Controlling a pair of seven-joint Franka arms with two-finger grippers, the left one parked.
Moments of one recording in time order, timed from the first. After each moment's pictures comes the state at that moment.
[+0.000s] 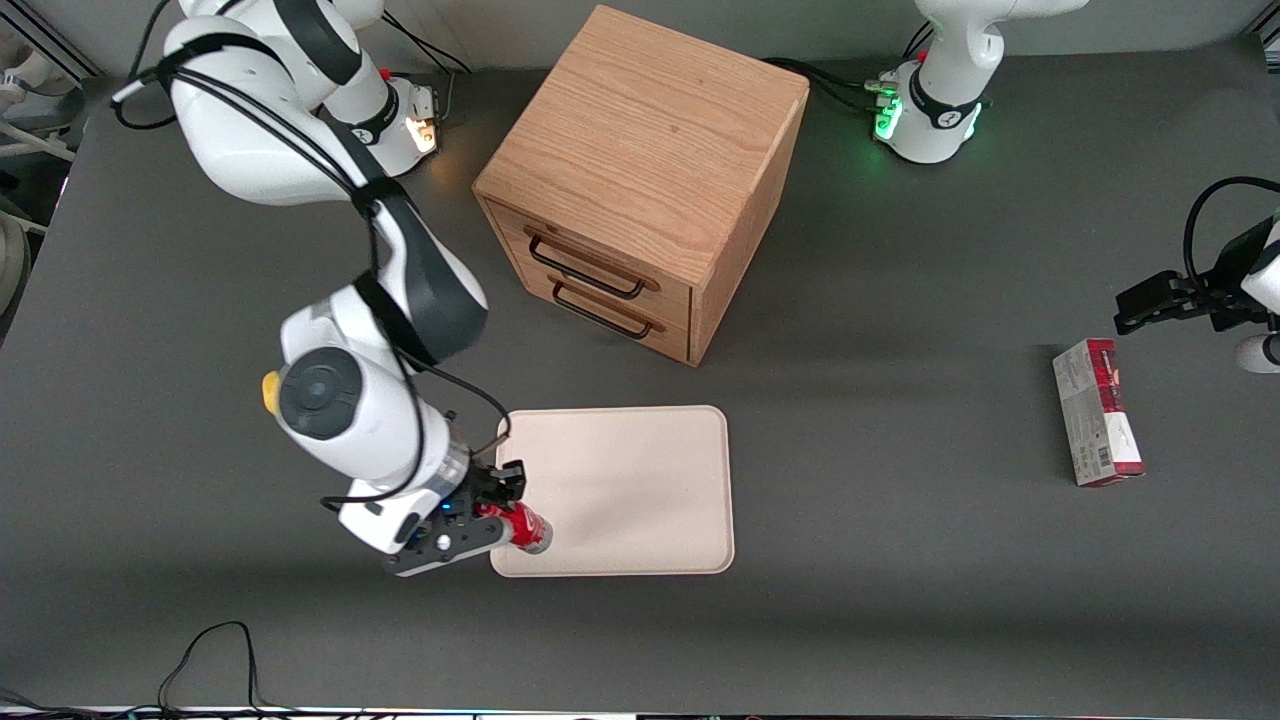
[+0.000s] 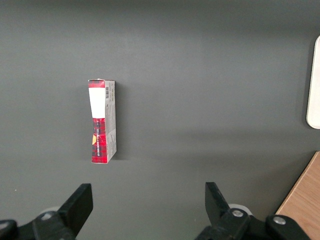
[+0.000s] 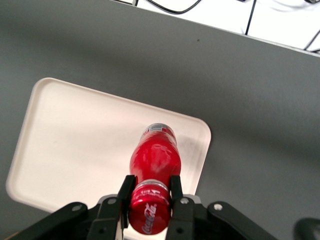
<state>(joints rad) 0.27 0.91 0.29 -0.86 -0.24 1.91 0.20</state>
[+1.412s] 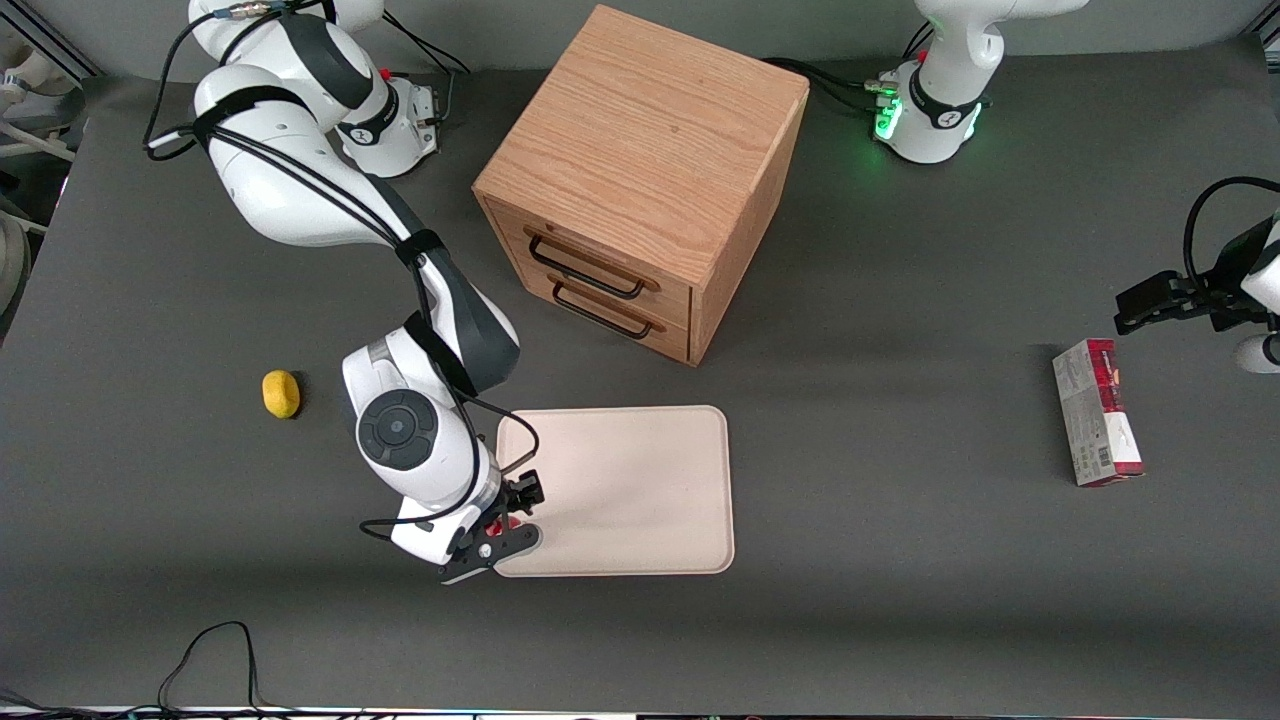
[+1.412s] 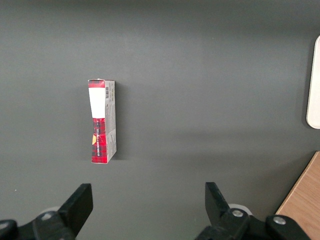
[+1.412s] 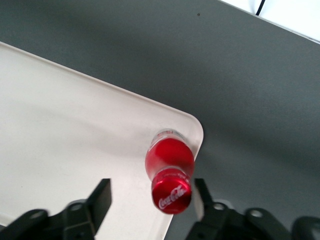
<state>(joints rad) 0.25 0.96 0.31 -0.91 -0.32 1.94 0.16</state>
